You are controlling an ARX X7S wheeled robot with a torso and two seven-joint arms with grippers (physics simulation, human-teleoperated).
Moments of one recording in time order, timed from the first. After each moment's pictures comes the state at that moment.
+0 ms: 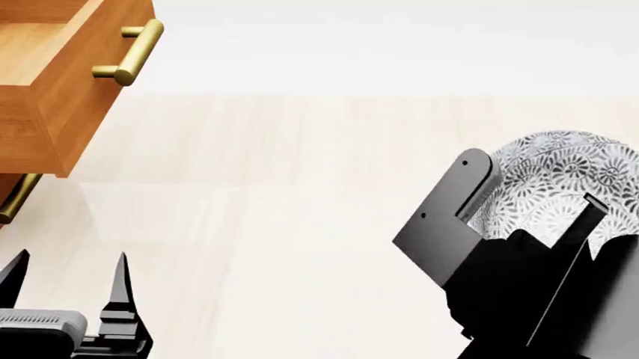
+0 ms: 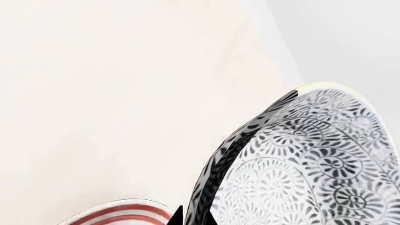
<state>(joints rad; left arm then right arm) -0.18 -0.33 0.27 0.16 -0.28 -0.06 -0.31 1.37 0.76 -1.05 -0.30 1.22 1.55 0.57</state>
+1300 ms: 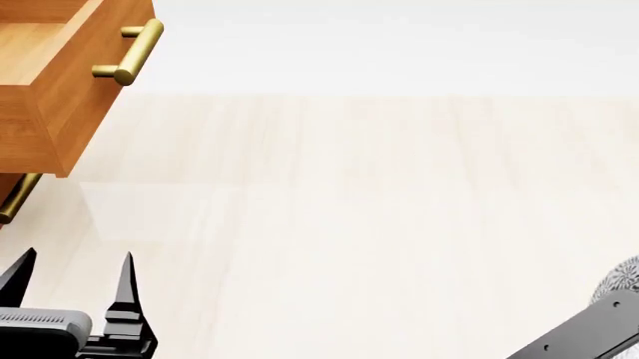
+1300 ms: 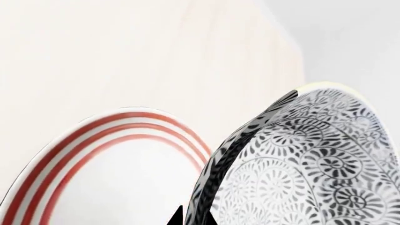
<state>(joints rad) -0.19 -0.33 0.29 0.14 -0.29 -0.05 -0.31 1.10 1.25 -1.05 -0.66 1.73 1.14 1.14</state>
